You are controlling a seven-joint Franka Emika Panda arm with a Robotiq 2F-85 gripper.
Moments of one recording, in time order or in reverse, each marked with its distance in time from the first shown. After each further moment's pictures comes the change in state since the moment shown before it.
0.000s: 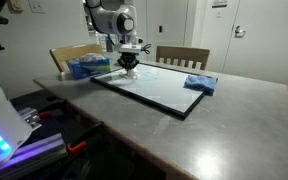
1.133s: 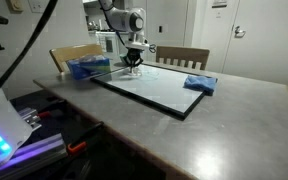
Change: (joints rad) arm 0.015 0.209 0.023 0.420 -0.008 -0.373 -0.123
